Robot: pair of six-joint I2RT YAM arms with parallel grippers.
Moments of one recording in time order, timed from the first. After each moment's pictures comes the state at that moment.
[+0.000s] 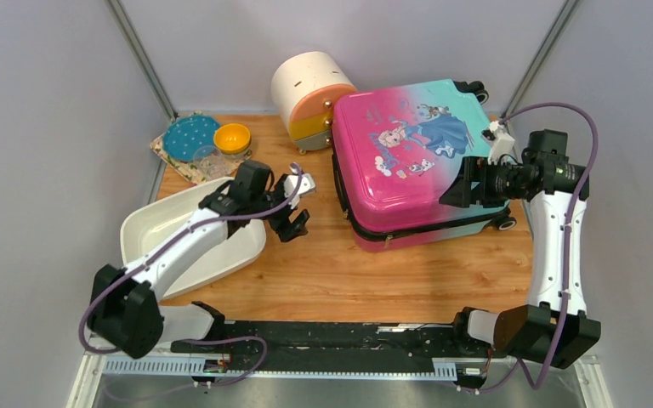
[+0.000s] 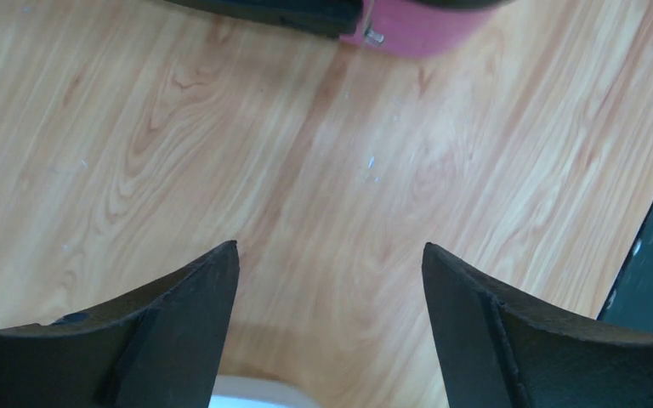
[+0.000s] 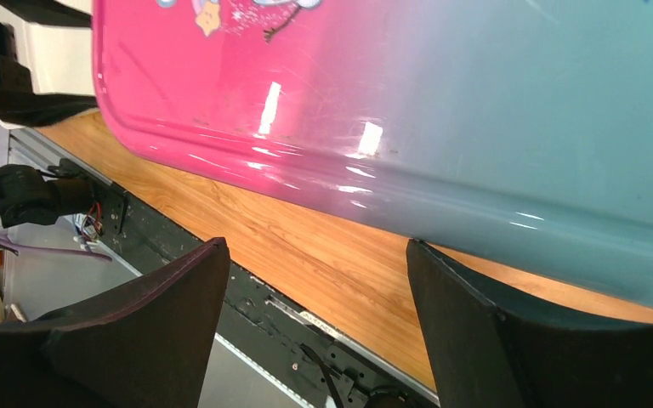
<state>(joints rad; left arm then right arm) -0.51 1.33 1.02 -0.56 0.50 0.53 -0.24 1.25 1.42 -1.24 -0.73 -0.23</state>
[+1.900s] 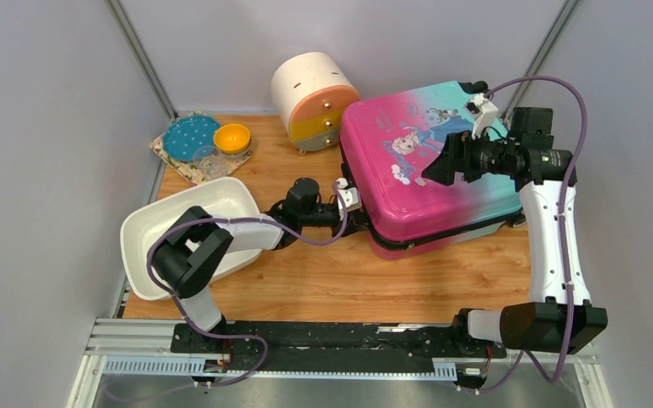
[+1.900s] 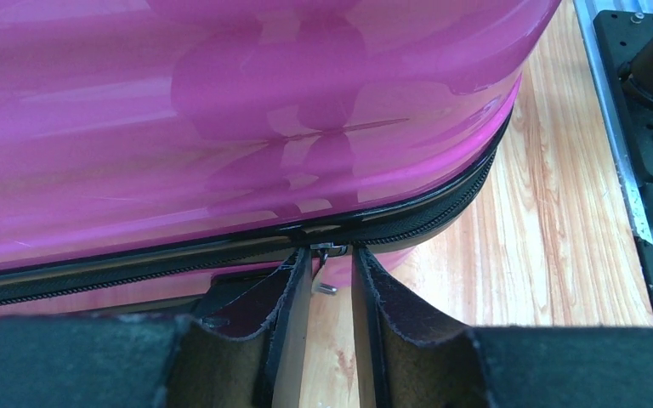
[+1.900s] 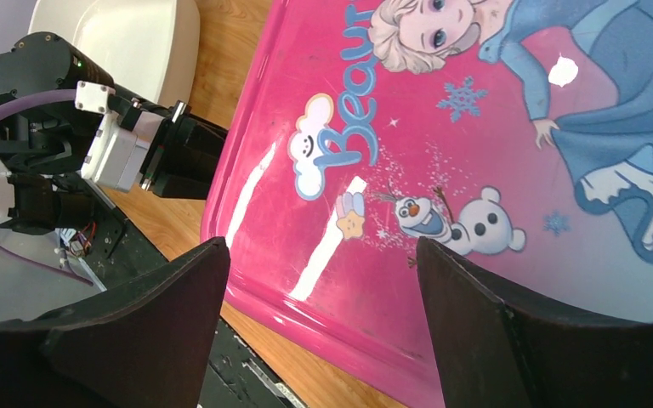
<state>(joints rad) -0.75 1.72 0.83 0.60 0.72 0.21 -0.10 1.30 1.53 -1.01 -0.80 -0.16</state>
